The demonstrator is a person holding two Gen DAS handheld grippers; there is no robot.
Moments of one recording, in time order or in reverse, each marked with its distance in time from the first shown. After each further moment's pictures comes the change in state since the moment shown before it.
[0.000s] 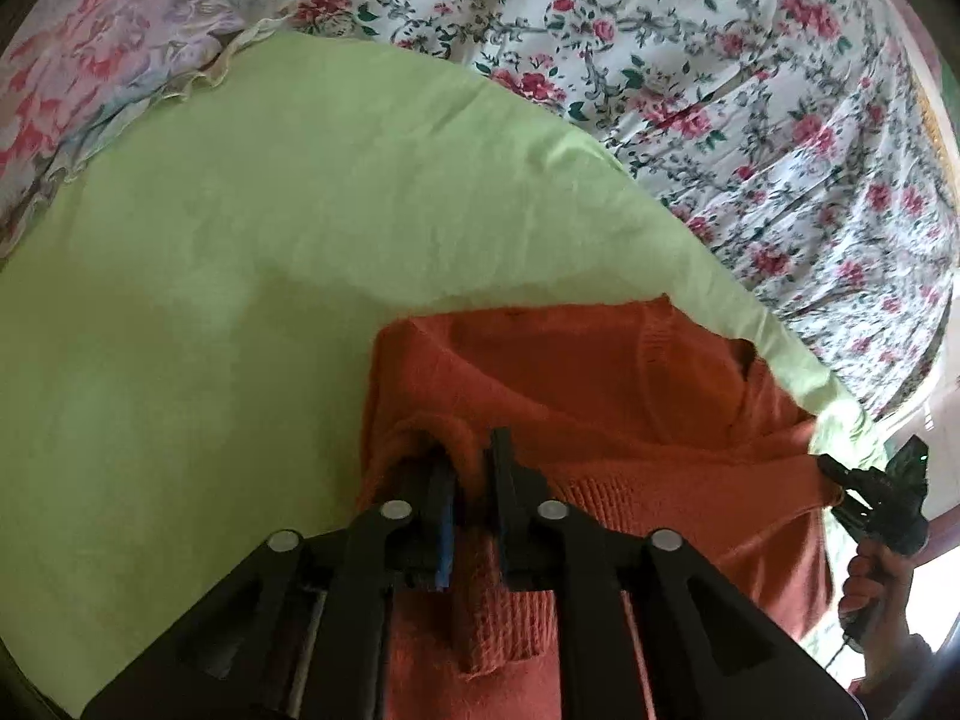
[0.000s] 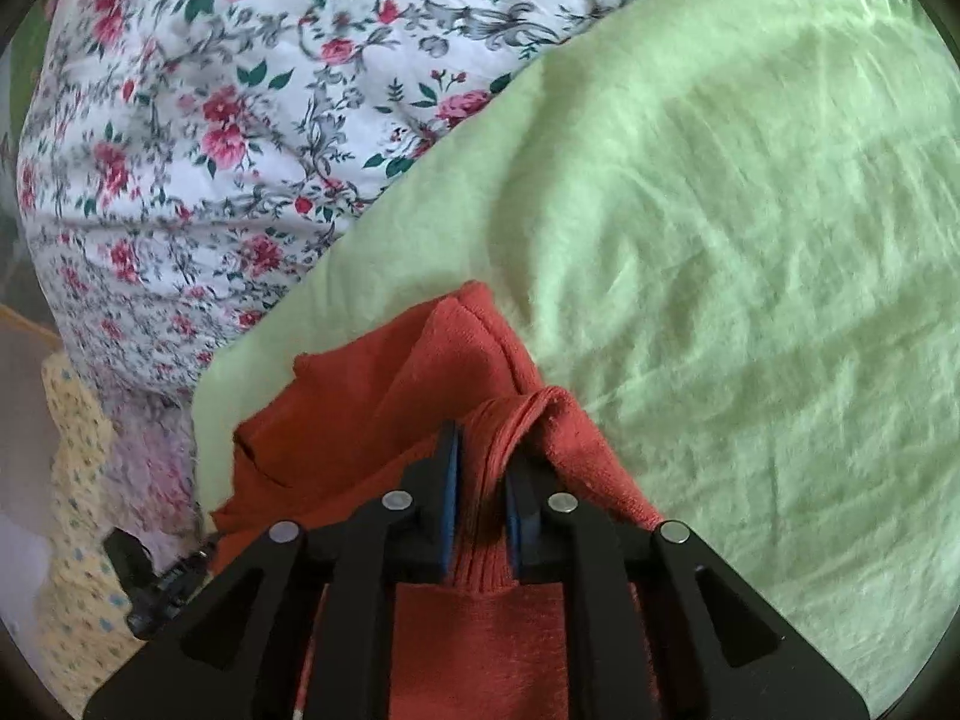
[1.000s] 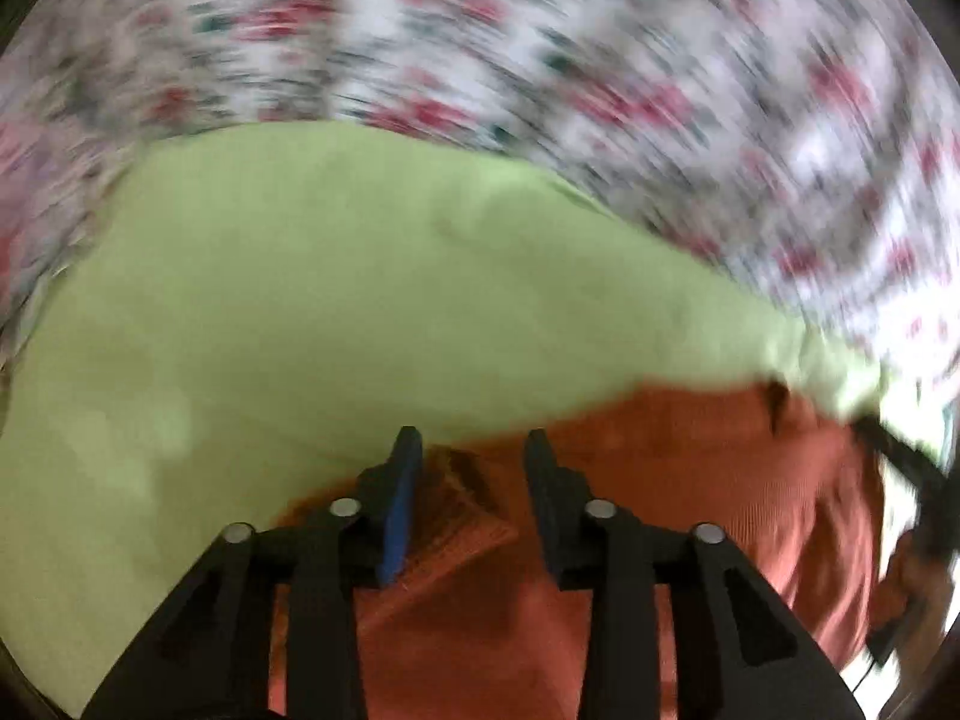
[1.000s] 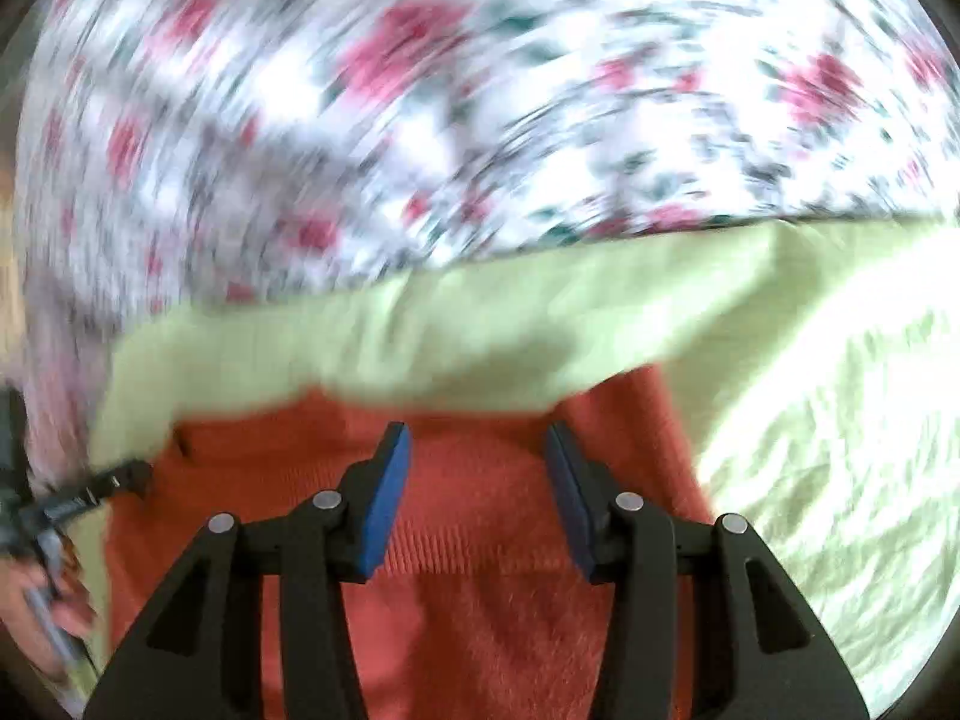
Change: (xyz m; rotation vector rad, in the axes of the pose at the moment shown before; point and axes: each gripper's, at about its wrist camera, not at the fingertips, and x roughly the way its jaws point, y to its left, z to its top) left arm 0.046 -0.060 0.073 0.126 0.018 0.145; right arm 0.041 0.082 0.013 -0.329 -0.131 -0.217
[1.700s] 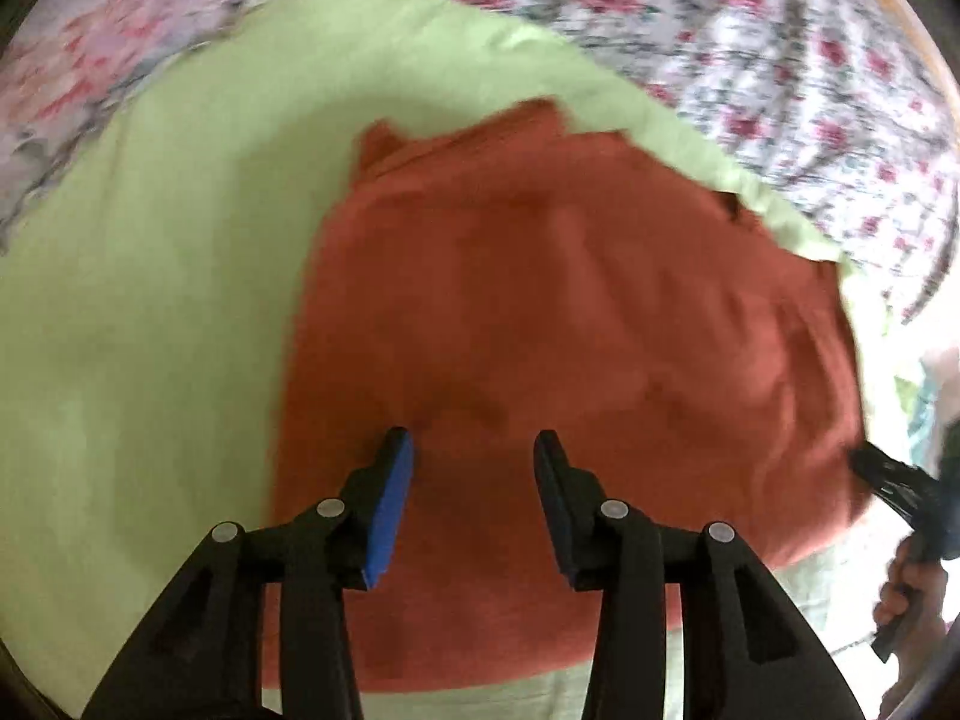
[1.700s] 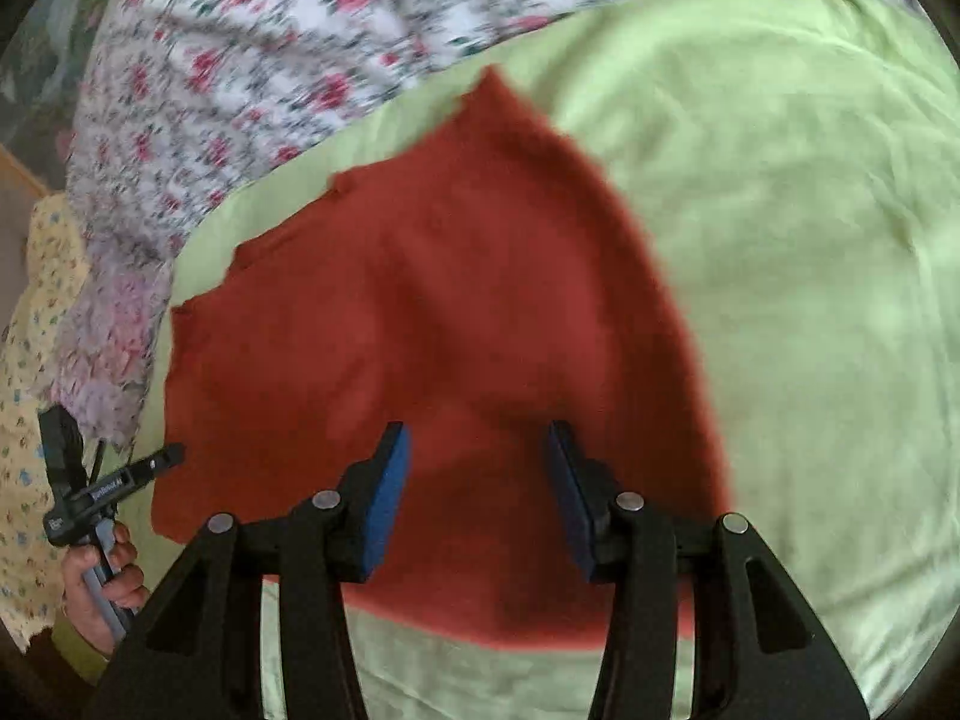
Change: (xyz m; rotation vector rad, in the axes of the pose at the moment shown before) left arm -0.061 0.022 -0.178 -0.043 0.059 0.003; right arm -0.084 -0.052 -0.133 0.071 0.157 0.105
